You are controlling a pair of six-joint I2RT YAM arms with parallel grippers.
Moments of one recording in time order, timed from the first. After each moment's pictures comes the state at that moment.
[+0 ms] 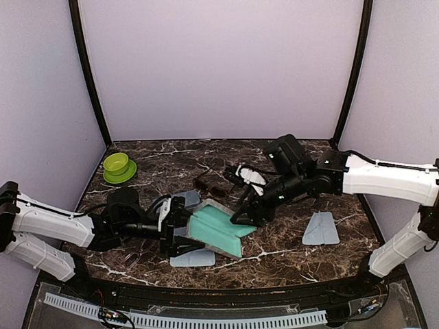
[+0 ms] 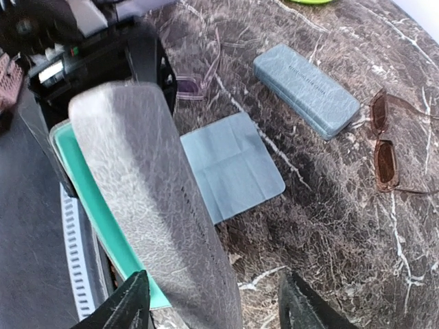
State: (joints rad) left arm -0.94 1.26 0.40 0.65 0.56 0.07; right arm 0.98 1.42 1.15 -0.52 -0.36 -0.10
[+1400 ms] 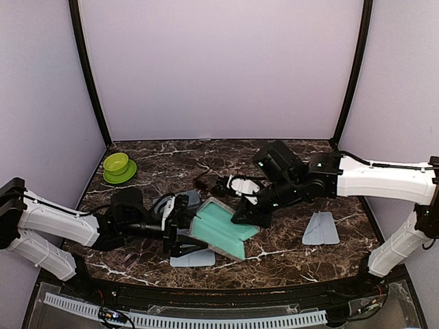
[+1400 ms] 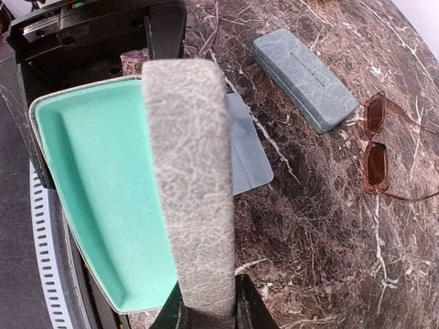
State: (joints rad) left arm -0.94 1.32 0.41 0.70 0.58 -0.02; right arm 1.06 1.47 1.20 -0.60 -0.22 -0.21
